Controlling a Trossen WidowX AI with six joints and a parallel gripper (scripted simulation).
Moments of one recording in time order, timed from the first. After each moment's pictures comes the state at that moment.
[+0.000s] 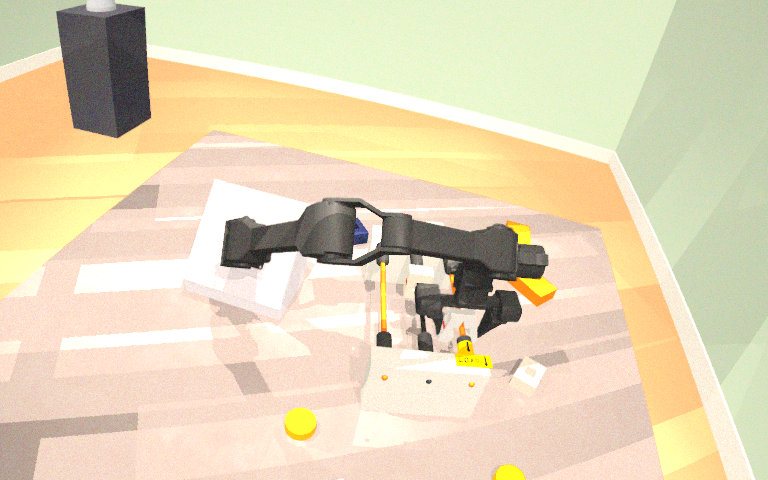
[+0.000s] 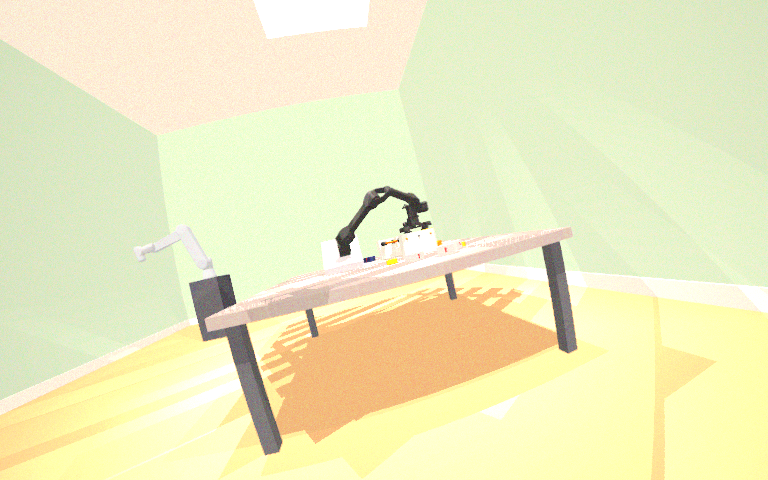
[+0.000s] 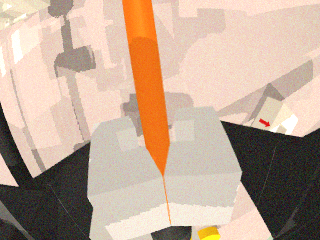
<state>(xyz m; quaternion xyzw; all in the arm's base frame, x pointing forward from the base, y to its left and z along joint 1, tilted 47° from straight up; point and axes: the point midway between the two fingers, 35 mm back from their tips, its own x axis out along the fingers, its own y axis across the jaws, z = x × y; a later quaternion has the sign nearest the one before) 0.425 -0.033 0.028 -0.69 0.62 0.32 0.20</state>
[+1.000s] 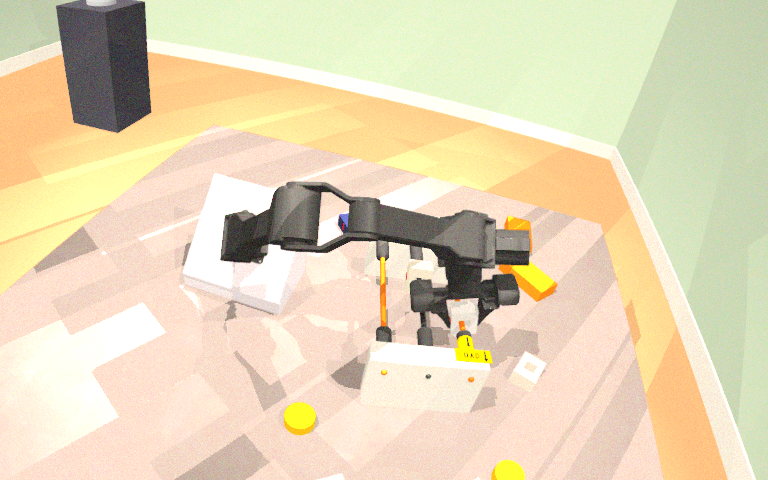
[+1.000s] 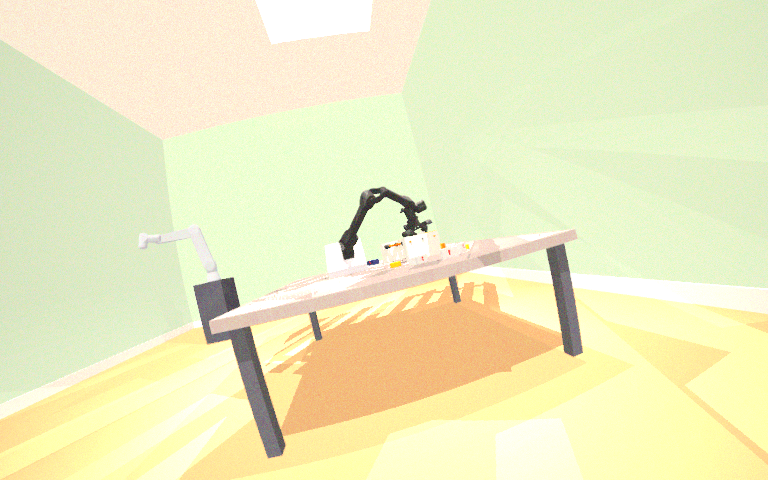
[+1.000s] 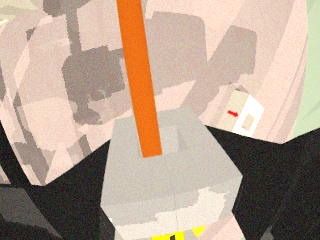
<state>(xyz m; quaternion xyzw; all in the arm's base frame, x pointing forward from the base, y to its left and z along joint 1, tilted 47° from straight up) 0.425 -0.025 0.037 -0.75 0.54 0.30 0.23</state>
